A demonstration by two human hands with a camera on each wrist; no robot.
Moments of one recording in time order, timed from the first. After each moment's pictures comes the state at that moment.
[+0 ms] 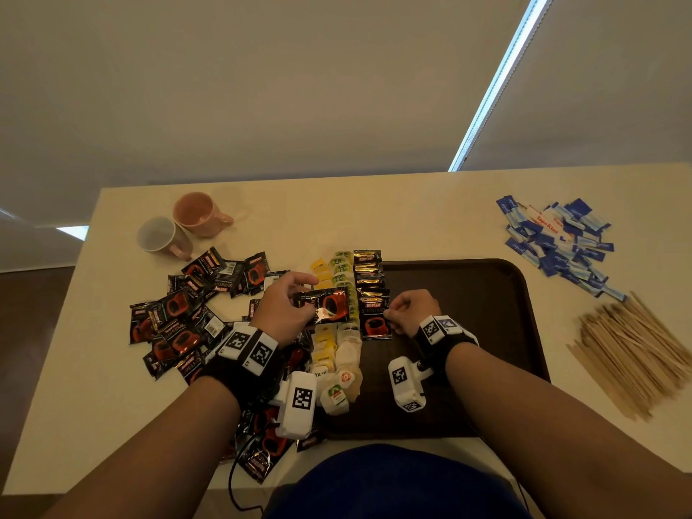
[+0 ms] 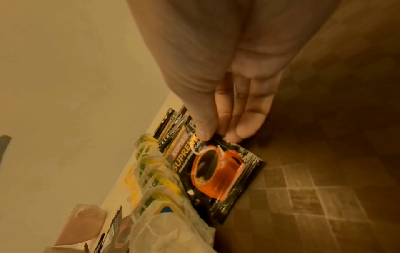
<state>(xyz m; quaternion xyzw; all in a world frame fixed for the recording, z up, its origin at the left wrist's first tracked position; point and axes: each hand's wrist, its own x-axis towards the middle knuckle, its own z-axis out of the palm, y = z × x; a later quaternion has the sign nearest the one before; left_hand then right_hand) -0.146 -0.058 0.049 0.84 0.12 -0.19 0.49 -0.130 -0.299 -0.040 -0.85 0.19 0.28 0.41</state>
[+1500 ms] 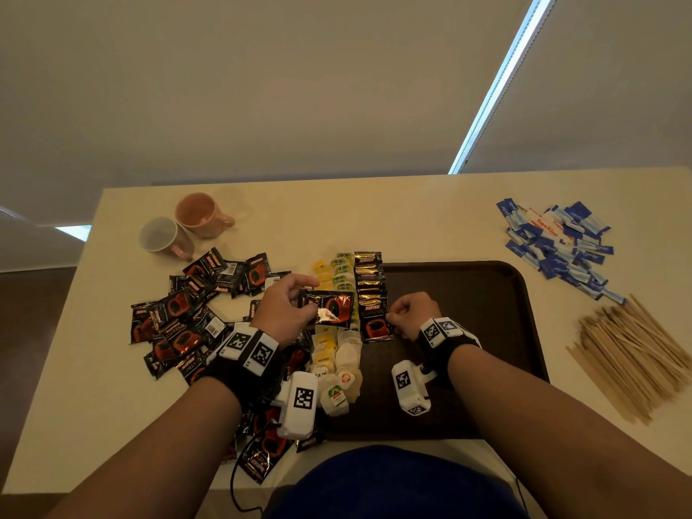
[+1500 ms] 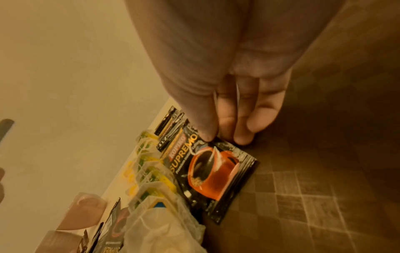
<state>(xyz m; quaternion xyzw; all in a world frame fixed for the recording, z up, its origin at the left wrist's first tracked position) -0.149 -0.060 0.058 0.83 0.13 -0.19 0.50 -0.130 -0.300 -0.031 -0.87 0.15 0.31 0.36</state>
